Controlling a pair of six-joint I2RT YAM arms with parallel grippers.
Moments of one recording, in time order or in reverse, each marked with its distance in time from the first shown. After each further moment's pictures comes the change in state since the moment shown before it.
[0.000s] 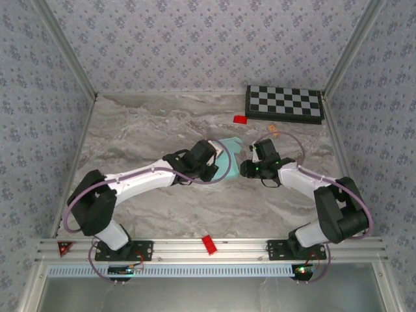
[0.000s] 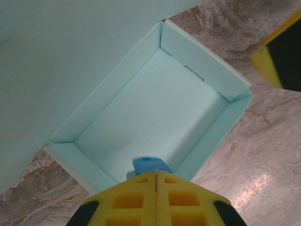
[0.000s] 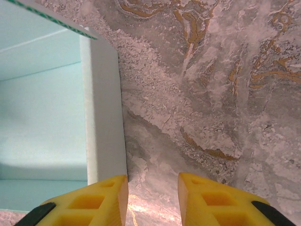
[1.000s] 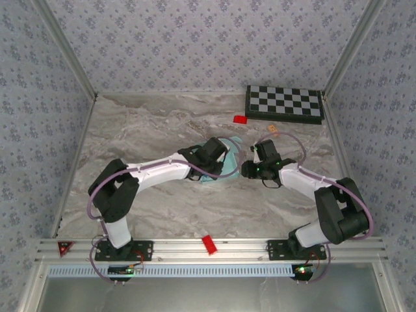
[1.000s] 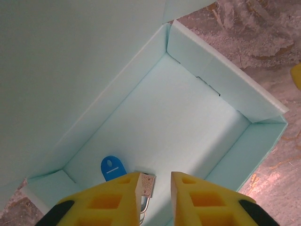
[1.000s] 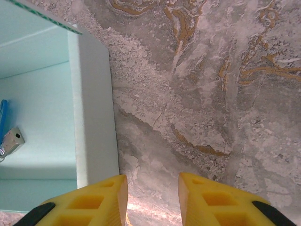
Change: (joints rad) left arm 0.000 0.170 0.137 -0.037 -0.028 0.004; right arm -0.008 -0.007 -0.010 -0.001 0.008 0.000
